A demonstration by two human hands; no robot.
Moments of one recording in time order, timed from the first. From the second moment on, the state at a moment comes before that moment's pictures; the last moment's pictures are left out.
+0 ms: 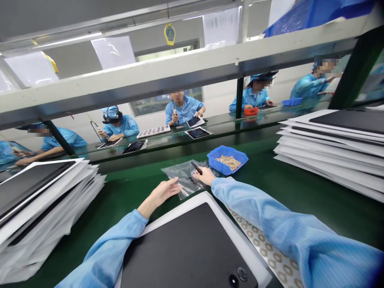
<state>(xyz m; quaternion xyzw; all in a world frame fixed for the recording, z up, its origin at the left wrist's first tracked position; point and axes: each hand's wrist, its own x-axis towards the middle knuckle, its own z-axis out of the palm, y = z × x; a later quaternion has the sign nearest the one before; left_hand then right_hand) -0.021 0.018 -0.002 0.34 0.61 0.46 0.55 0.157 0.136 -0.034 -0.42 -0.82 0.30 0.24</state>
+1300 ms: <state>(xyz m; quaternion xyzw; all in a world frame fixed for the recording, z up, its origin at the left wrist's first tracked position) 0.006 0.048 -0.014 0.36 0.56 0.51 0.54 0.145 0.110 -0.028 -0.37 -0.86 0.24 0.27</state>
